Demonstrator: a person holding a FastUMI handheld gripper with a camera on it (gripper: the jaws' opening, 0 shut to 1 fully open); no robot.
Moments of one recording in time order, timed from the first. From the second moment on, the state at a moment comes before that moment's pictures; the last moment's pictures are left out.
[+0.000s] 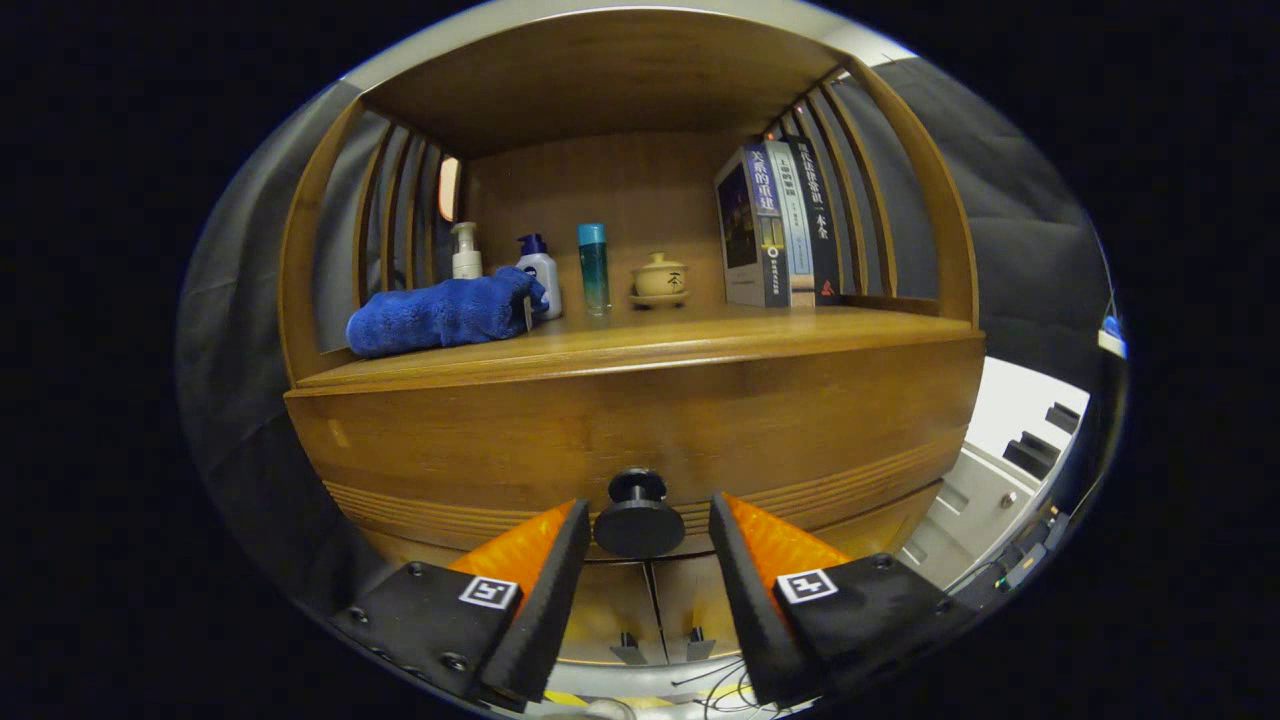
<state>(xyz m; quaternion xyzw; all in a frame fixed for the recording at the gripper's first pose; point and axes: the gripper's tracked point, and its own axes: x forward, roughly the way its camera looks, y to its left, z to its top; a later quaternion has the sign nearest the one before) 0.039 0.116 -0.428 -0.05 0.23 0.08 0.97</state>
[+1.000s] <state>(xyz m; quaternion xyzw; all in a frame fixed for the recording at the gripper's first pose) 0.006 0.114 -0.424 -0.02 0.23 0.06 0.97</state>
